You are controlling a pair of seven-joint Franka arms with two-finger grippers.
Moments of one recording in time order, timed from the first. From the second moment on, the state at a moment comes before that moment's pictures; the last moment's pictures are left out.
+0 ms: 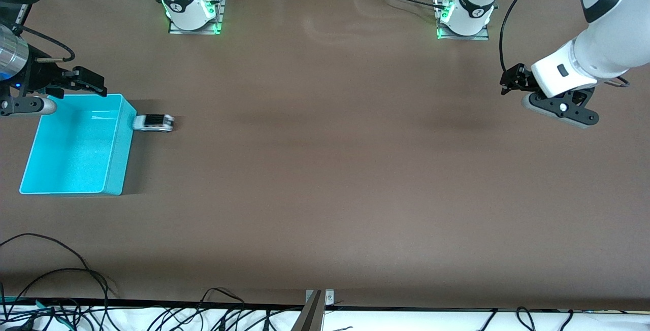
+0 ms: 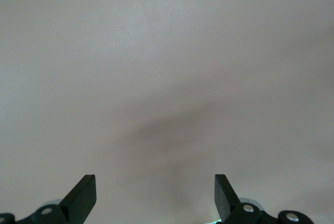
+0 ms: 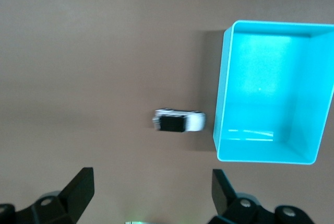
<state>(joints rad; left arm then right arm) -0.07 0.01 -0.05 -1.73 0.00 1.60 0.22 0.10 0.07 -0.08 -1.59 0.00 1.53 -0.06</state>
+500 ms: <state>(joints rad) -0.09 -0.05 -0.04 -1.74 0.00 1.65 -0.06 0.11 0.13 -0.08 -1.60 0.00 1.52 -0.48</state>
